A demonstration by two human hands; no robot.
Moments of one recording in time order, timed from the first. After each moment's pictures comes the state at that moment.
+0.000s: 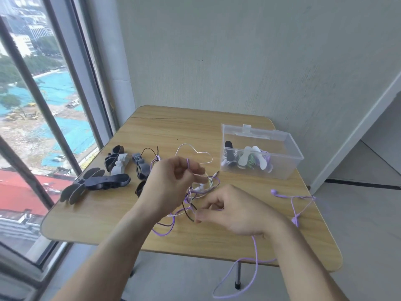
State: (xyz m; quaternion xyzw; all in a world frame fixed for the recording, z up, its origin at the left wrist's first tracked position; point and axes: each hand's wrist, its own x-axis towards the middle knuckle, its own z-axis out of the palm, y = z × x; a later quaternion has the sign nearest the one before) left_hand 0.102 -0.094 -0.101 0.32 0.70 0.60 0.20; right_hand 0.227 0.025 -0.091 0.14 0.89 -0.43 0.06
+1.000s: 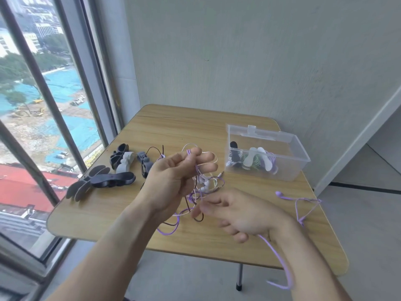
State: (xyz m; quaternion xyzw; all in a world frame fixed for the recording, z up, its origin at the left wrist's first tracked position) left_hand 0.101 -0.095 -0.094 0.21 0.49 0.76 0.36; right_hand 0.225 0.023 -0.087 0.16 0.79 -0.57 0.14
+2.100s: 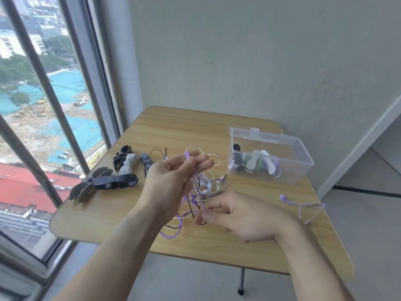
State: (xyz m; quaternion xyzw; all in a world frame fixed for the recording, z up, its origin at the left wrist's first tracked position) left_hand 0.100 -0.095 -0.096 0.17 0.54 0.77 0.30; right_hand 0.223 0.020 -0.078 0.12 0.88 -0.43 0.14
